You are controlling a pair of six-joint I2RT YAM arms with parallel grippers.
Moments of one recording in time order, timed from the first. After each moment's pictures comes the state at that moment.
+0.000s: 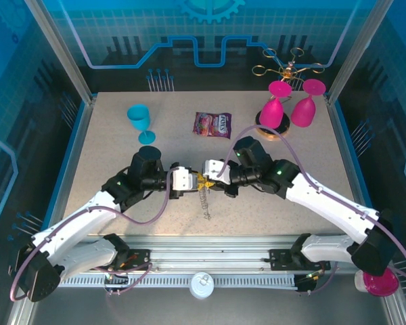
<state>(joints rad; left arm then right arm) -0.61 1.02 0.77 -0.23 0.64 0.71 0.81 1.23 1.09 -0.58 -0.43 -0.61</state>
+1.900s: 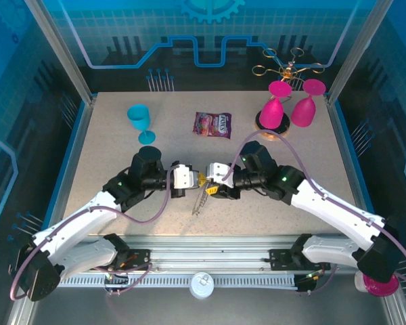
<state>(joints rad) -0.62 1.01 0.73 -0.13 0.64 0.64 0.79 1.13 0.95 -0.43 -0.50 -0.55</state>
